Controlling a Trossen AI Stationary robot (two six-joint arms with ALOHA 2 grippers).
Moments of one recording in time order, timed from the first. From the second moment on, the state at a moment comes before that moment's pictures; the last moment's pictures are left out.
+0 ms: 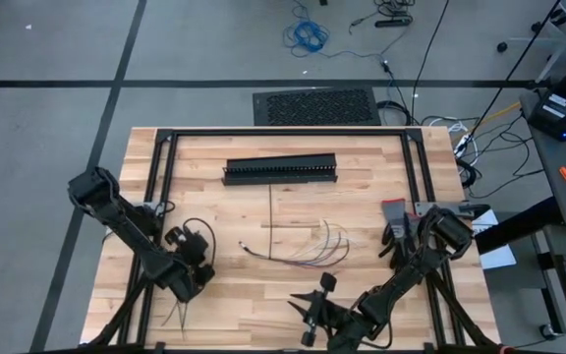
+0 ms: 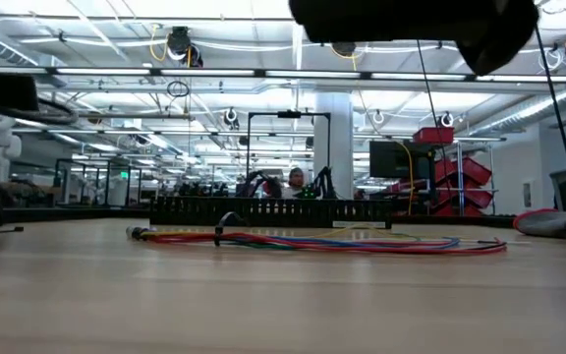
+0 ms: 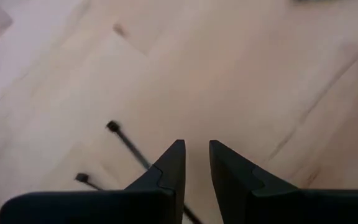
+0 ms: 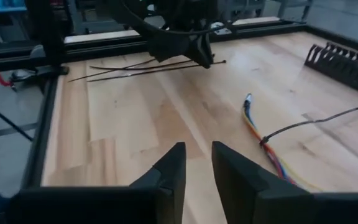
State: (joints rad) left arm -0.85 1.52 0.65 -0.88 -0.53 -1.57; right arm 0.77 2.06 1.30 0.09 1.04 0.63
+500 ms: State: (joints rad) left arm -0.86 1.45 0.59 -0.84 -0.33 -1.62; right arm 0.78 2.06 1.30 0.10 1.01 0.61
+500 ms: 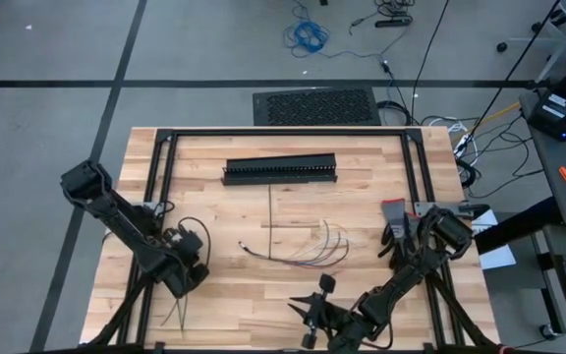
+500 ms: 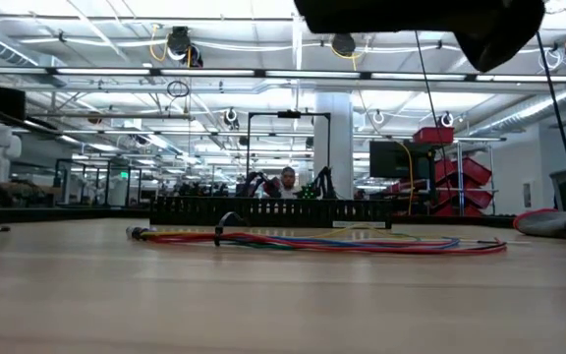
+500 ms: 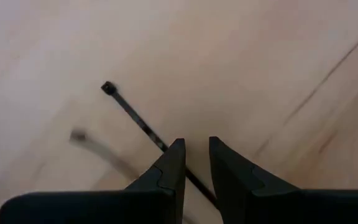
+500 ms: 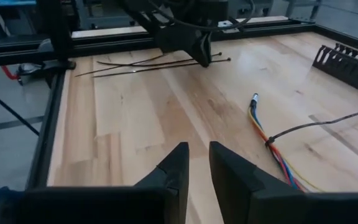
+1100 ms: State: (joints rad) left arm -0.96 1.41 0.78 -1.11 -0.20 -1.67; right arm 0.78 2.06 1.30 0.10 1.02 0.58
